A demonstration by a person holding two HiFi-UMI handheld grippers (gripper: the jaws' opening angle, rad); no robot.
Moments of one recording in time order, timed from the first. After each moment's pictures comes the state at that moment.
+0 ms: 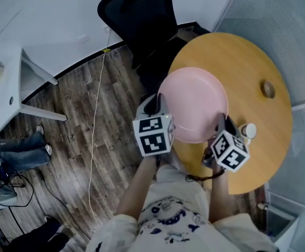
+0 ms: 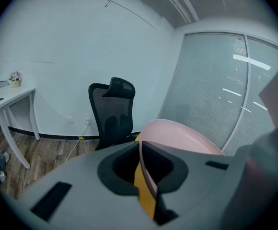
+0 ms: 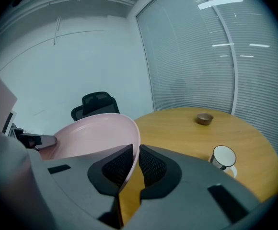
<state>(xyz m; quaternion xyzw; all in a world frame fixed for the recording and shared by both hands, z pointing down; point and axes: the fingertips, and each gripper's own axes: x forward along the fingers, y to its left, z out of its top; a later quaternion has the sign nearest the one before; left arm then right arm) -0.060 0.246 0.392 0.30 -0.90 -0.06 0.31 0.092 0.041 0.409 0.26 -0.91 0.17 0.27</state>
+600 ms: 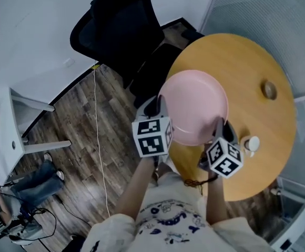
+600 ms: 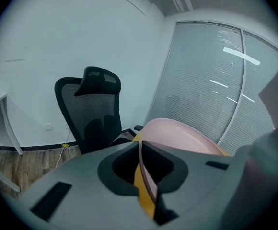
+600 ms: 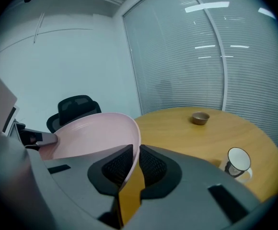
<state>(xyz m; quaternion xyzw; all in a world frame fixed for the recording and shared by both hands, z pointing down) -0.168 0.169 0.403 0.39 -0.86 -0.02 0.32 0.026 0.005 0.422 0.36 -0.88 0.19 0.24</state>
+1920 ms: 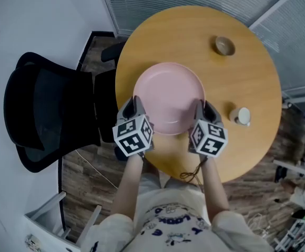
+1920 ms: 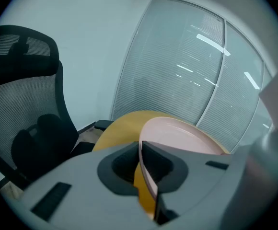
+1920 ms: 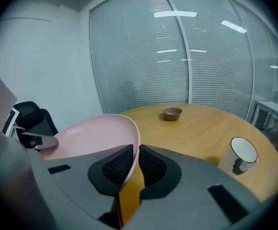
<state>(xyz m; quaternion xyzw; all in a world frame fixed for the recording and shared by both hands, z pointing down) -0.234 -0.040 0.480 0.58 -0.73 0.06 0.35 0.011 -0.102 0.476 0.56 -0.77 0.23 0.22</state>
